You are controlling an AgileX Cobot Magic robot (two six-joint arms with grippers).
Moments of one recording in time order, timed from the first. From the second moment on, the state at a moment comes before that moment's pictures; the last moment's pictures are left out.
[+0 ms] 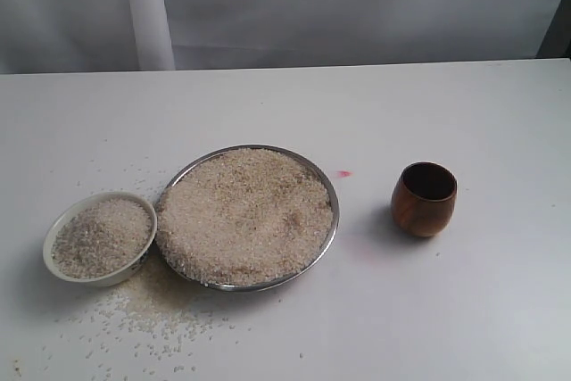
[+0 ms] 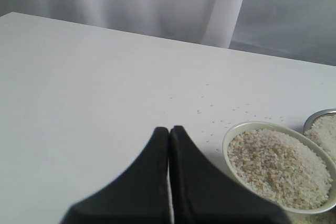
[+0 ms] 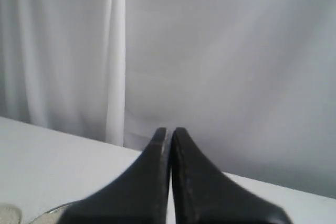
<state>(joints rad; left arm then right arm) 0.07 0.00 0.00 0.20 0.34 -0.34 0.15 0.39 -0.63 0.69 0.39 -0.67</state>
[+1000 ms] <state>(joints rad) 0.07 0.00 0.00 0.20 0.34 -0.34 0.15 0.25 -0.63 0.40 0.33 -0.60</state>
